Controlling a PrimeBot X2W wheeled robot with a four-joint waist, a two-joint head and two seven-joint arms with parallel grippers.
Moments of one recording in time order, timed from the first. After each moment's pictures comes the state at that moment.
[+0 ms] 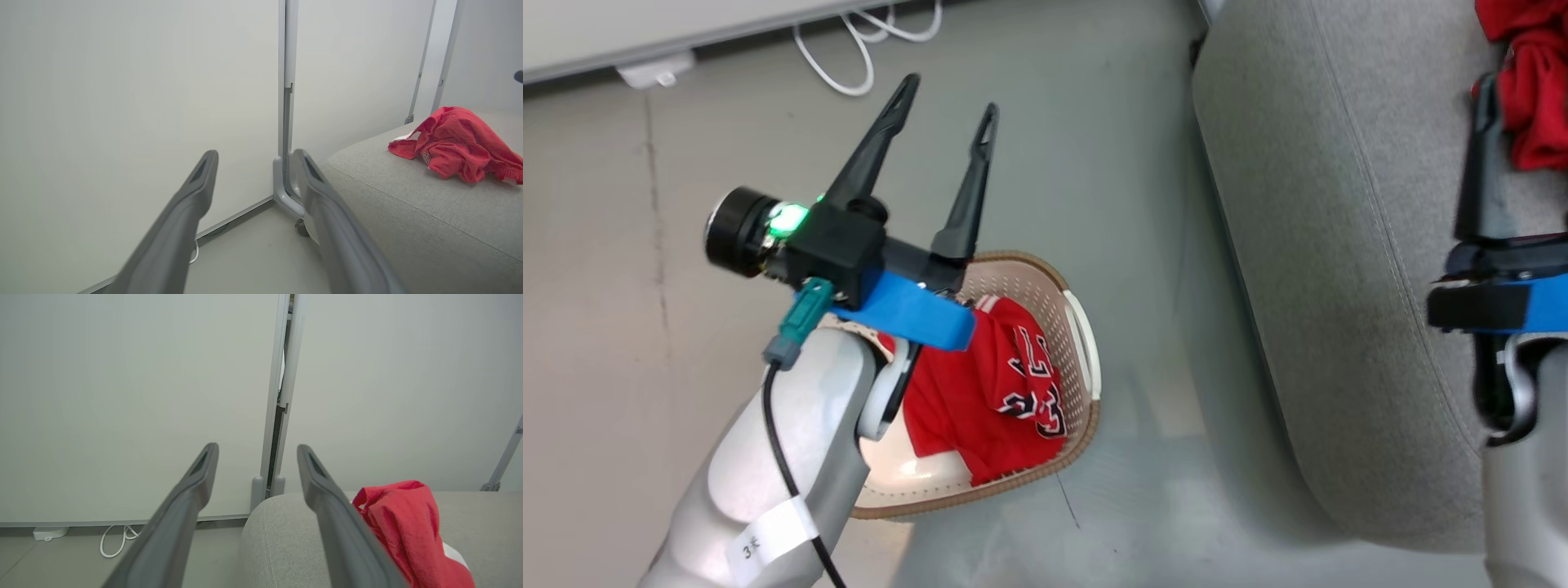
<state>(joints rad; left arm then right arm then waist) -0.65 0.19 -0.51 0.29 -0.30 0.02 -0.26 -0.50 -0.14 -0.16 0.14 0.08 0.13 -0.26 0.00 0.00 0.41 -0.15</state>
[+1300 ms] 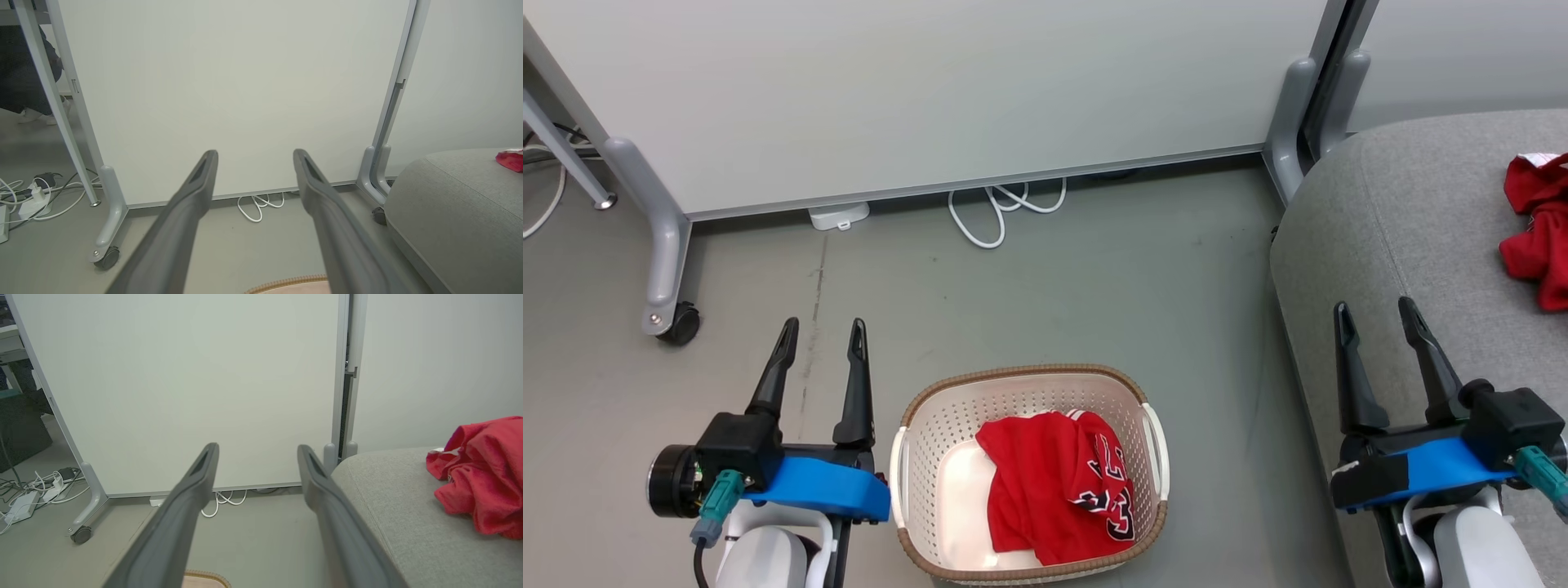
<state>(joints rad) -0.18 0.06 -0.08 0.28 -0.15 -0.10 -0.26 -0.19 -0.06 -0.05 0.21 0.13 0.13 -0.26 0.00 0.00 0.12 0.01</state>
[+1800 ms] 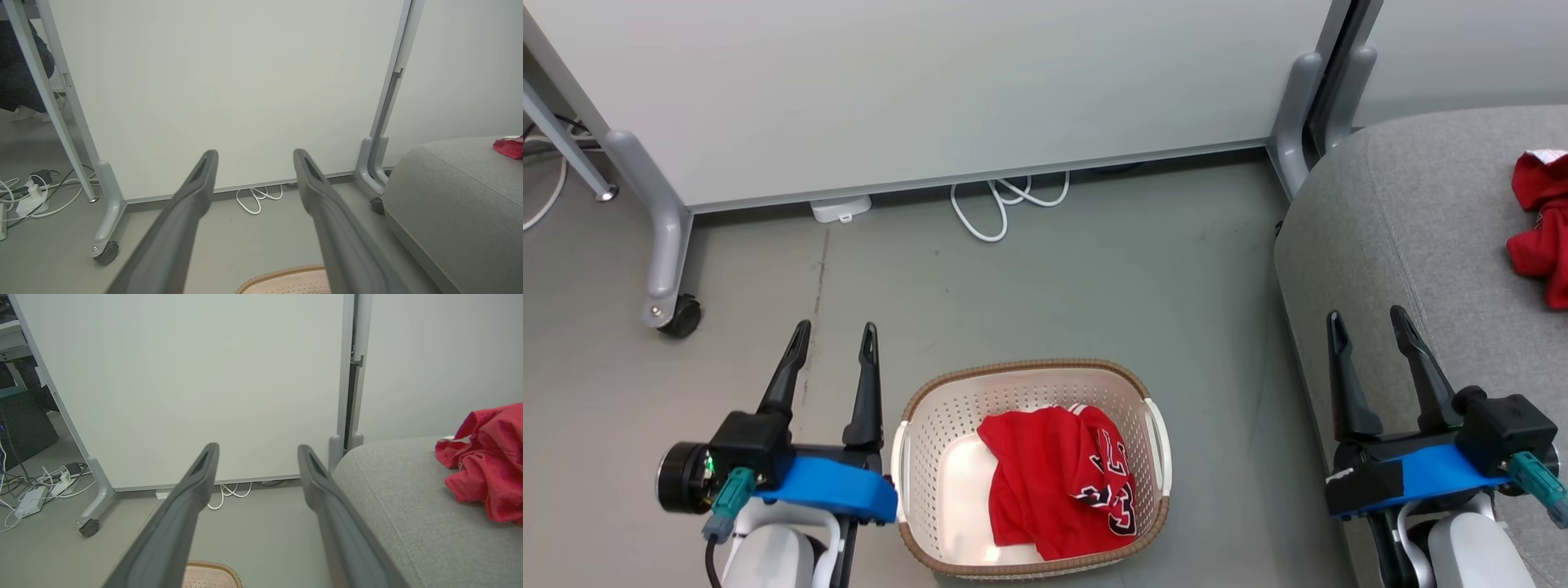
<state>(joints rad) -0.17 0.05 -0.07 0.30 -0.12 -0.12 -0.26 -0.17 -0.05 -0.05 0.21 0.14 0.13 -0.26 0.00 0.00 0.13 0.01</state>
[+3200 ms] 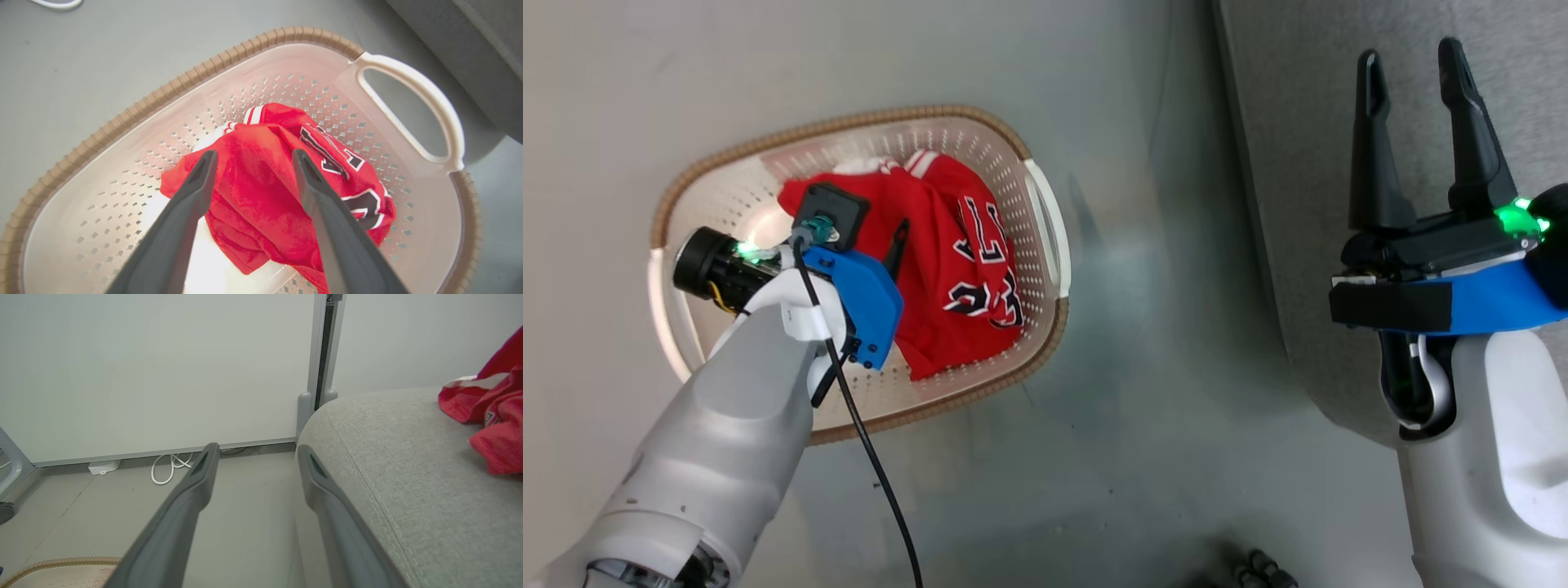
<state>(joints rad) -0.92 0.18 -0.76 1.10 -0.44 -0.13 -0.13 -0.52 -0.05 0.00 0.09 0.19 0.13 -0.26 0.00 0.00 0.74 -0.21</state>
